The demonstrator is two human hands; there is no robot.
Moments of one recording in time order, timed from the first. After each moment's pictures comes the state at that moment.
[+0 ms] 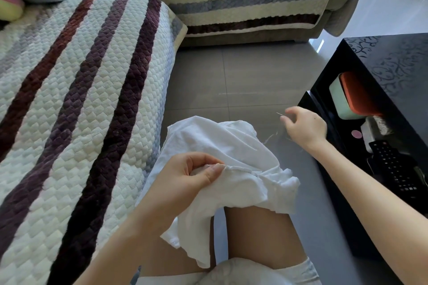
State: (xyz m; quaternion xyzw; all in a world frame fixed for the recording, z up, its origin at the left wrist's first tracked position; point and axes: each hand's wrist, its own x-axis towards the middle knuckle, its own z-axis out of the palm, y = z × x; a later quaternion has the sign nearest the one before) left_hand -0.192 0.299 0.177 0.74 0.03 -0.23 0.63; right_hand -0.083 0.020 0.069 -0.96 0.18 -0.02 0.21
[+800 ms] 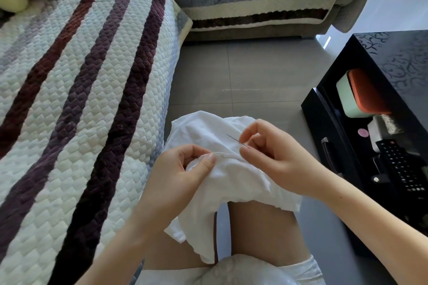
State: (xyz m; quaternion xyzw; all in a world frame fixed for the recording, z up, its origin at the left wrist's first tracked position) left_hand -0.197 0.305 0.169 0.80 0.05 -0.10 0.59; right_hand -0.178 0.110 0.161 -0.82 -0.16 0.10 0.54
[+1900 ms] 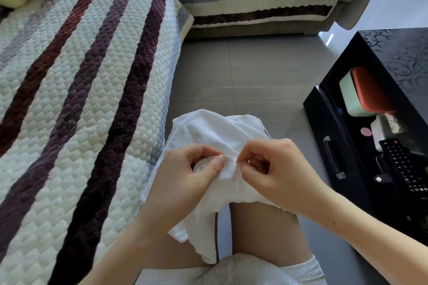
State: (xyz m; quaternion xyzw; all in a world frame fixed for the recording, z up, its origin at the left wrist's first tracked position) left_hand -0.196 0.301 0.170 0.81 -0.01 -0.10 0.58; right_hand -0.192 0.129 0.164 -0.89 -0.15 0.01 0.44
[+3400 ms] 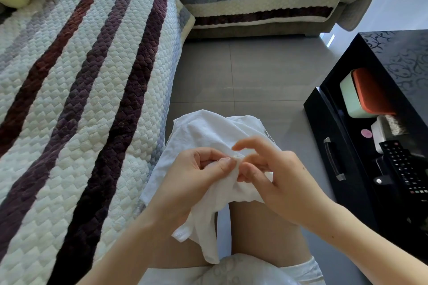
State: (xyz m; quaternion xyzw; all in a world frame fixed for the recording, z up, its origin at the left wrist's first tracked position) left_hand -0.190 0.295 0.160 0.67 0.07 -0.22 0.70; right_hand -0.202 0.124 0.149 -0.85 -0.17 0.00 0.50
